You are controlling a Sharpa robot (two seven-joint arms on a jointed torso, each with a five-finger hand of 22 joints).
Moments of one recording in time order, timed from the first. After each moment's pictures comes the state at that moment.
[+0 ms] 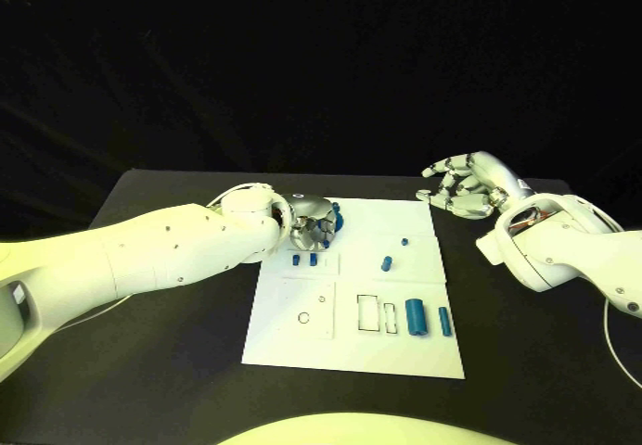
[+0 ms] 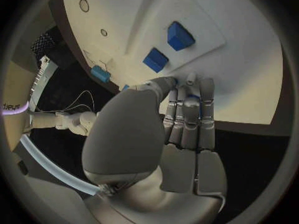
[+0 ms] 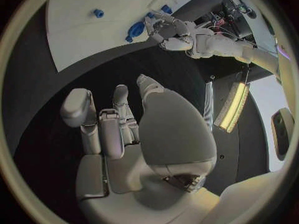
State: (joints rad) left arm 1.22 -0.59 -0.08 1.26 -1.51 -0.02 -0.04; left_hand 1.56 -0.24 0.52 0.20 0.25 0.81 0.16 0.54 0.29 0.86 0.11 0.64 0.19 1.15 0.04 1.35 0.84 0.17 0.96 0.14 0.99 0.78; right arm 1.31 -0.92 -0.16 1.59 -1.01 -0.63 -0.04; right_hand 1.39 -0.16 0.20 0.29 0.25 0.83 0.17 0.19 0.31 1.00 0.09 0.90 0.77 1.47 0.01 1.45 1.31 0.09 1.34 0.12 1.04 1.24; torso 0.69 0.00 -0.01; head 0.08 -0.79
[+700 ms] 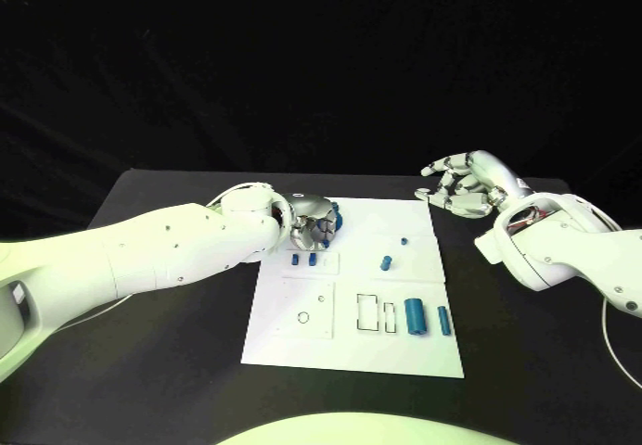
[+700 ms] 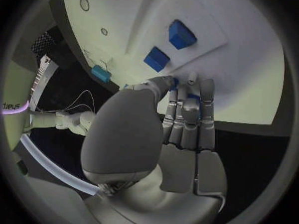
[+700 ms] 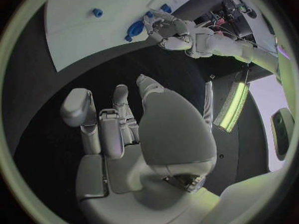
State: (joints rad) left arm 1.22 -0.59 -0.08 1.26 -1.51 -0.02 -0.04; left_hand 1.53 -0.25 0.52 0.20 0.25 0.81 0.16 0.51 0.26 0.87 0.11 0.61 0.17 1.17 0.04 1.37 0.84 0.17 0.96 0.14 1.00 0.79; right arm 1.31 -0.92 -0.16 1.59 -1.01 -0.64 -0.04; right_hand 1.39 -0.16 0.21 0.29 0.25 0.83 0.17 0.19 0.31 1.00 0.09 0.90 0.76 1.47 0.01 1.45 1.31 0.09 1.34 0.12 1.04 1.24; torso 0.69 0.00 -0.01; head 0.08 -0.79
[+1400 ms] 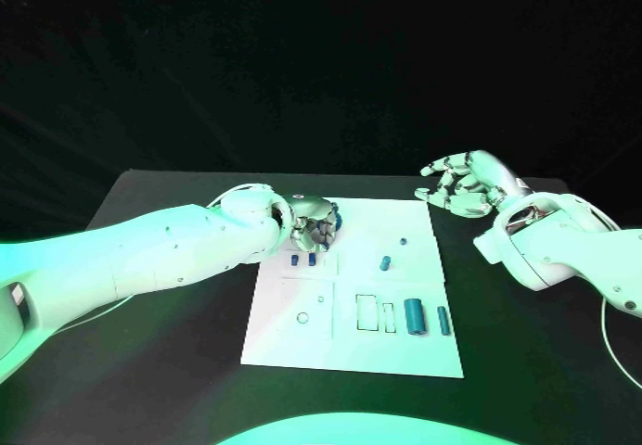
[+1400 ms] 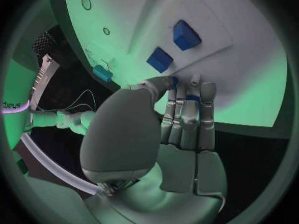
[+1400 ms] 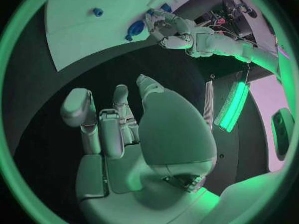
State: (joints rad) left arm 1.22 -0.58 -0.08 1.26 -1.50 -0.02 -0.03; left_hand 1.50 -0.22 0.55 0.16 0.25 0.93 0.14 0.50 0.27 0.97 0.08 0.58 0.16 1.26 0.02 1.42 0.94 0.17 1.03 0.12 1.09 0.89; right arm 1.31 -0.92 -0.16 1.59 -1.01 -0.64 -0.04; right_hand 1.39 -0.16 0.21 0.29 0.25 0.83 0.17 0.19 0.31 1.00 0.09 0.90 0.76 1.47 0.01 1.45 1.31 0.09 1.34 0.12 1.04 1.24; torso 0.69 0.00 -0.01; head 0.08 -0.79
